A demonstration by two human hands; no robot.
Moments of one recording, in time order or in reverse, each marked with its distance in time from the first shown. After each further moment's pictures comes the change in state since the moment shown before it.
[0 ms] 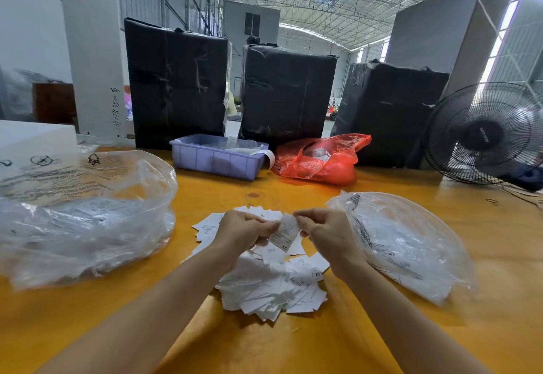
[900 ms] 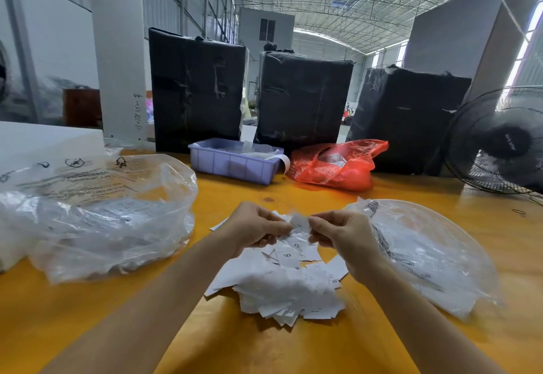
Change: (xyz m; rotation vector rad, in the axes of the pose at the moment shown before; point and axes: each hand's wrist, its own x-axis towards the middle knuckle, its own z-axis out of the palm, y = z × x) left_hand 0.000 0.023 -0.021 0.116 -0.184 -0.018; right_hand -0.006 -0.014 -0.006 0.176 -0.072 0.057
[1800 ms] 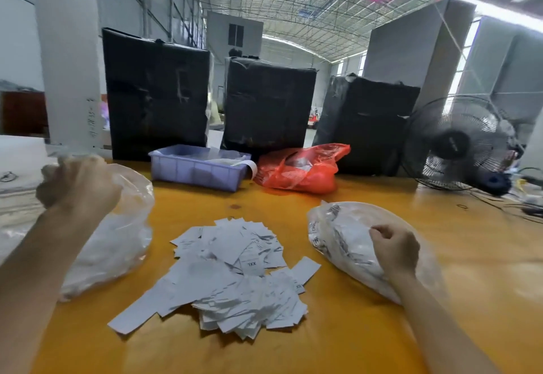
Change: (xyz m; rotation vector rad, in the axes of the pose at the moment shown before) left_hand 0.009 0.011 -0.149 0.923 0.936 -0.095; right_hand 0.025 0.056 -0.119 -0.603 0.756 -0.015
